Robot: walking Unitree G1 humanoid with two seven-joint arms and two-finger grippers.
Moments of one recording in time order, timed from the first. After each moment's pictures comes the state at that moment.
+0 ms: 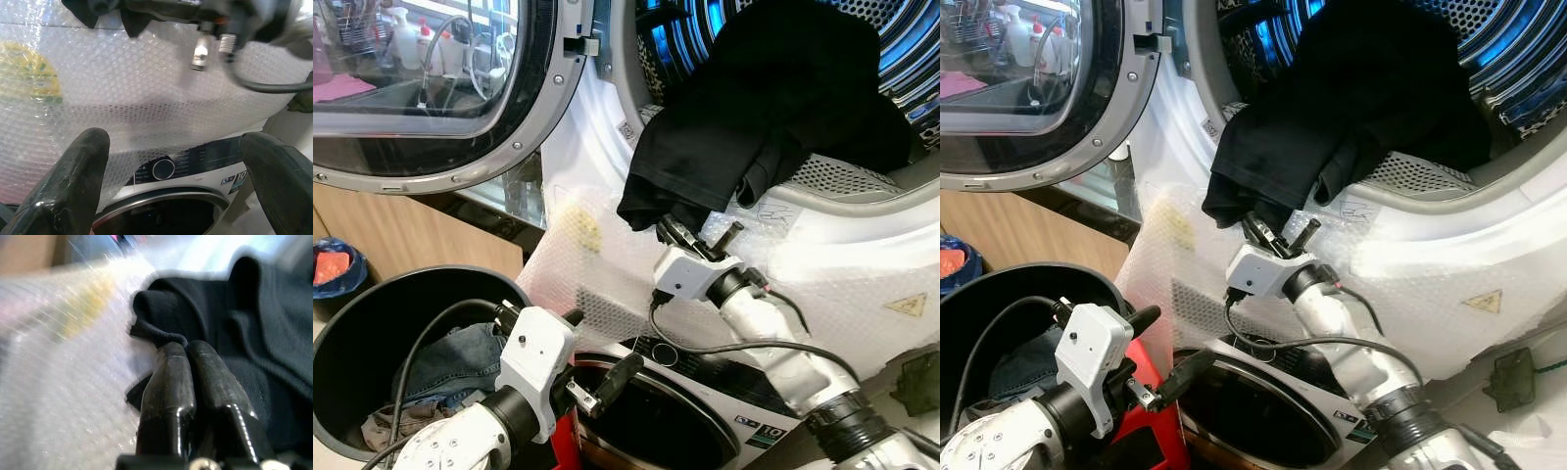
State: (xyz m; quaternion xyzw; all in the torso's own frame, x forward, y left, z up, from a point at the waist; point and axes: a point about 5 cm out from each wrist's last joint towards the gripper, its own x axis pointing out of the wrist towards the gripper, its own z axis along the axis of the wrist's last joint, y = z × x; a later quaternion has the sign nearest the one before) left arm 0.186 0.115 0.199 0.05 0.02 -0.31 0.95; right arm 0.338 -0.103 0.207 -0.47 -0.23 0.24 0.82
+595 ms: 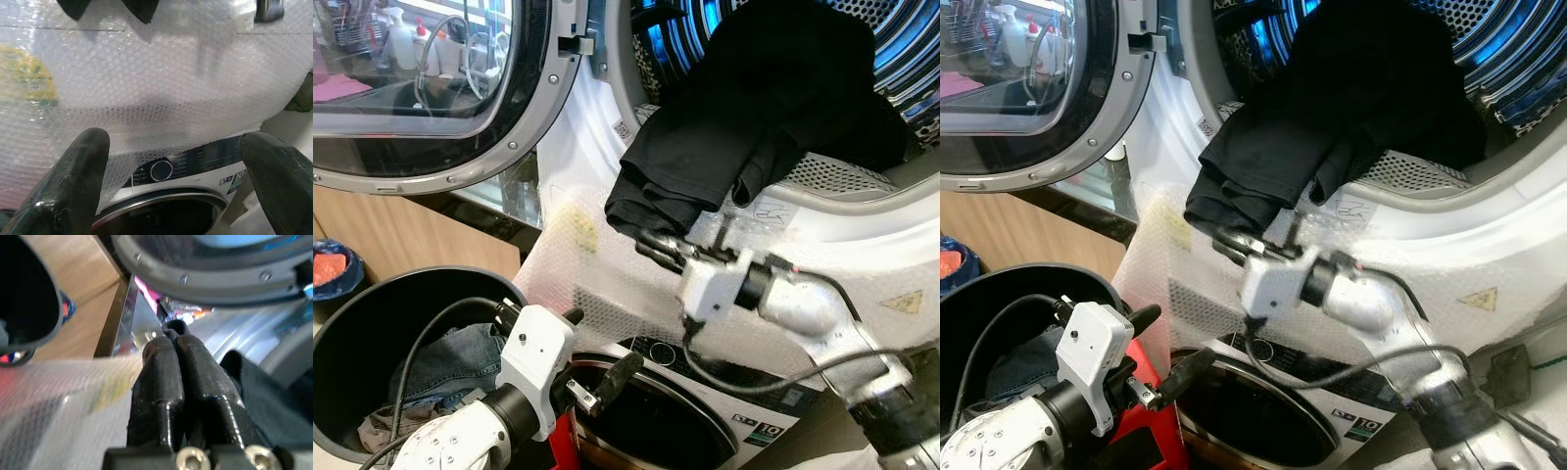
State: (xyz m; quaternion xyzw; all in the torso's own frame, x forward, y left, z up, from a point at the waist) left arm 0.188 0.115 0.199 0.06 0.02 -0.31 0.95; right arm 0.320 -0.093 0.260 -0.41 -0.29 0.43 0.75
